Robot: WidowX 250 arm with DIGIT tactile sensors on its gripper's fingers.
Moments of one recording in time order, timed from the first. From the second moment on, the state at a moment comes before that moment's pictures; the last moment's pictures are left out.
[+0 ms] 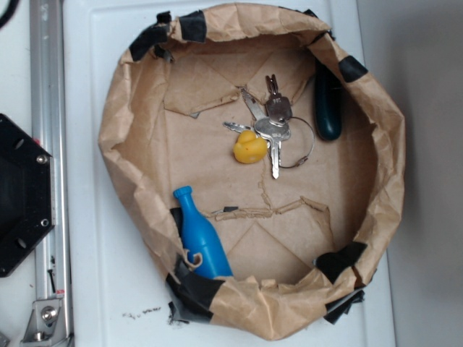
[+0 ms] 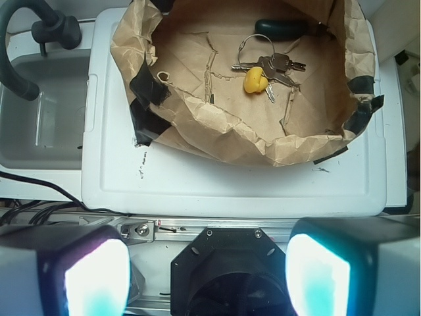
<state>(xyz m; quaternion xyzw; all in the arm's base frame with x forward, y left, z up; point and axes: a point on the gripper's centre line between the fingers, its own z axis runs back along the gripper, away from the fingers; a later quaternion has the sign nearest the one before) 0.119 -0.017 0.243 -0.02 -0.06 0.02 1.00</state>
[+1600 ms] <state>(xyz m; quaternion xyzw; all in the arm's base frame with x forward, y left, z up) 0.261 0.062 0.070 0.00 -0.10 0.02 0.99</state>
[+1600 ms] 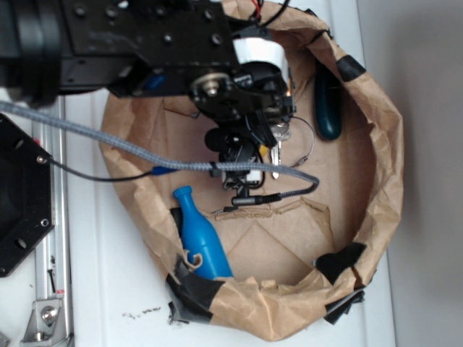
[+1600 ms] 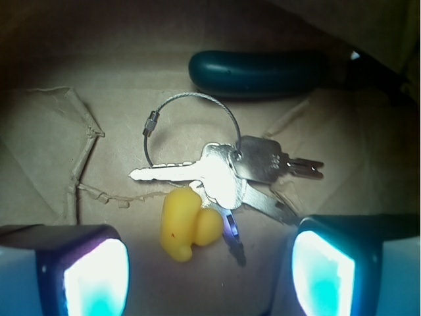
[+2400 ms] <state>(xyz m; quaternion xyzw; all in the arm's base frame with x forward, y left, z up) 0.258 0.094 0.046 0.01 -0.09 0.01 1.00</state>
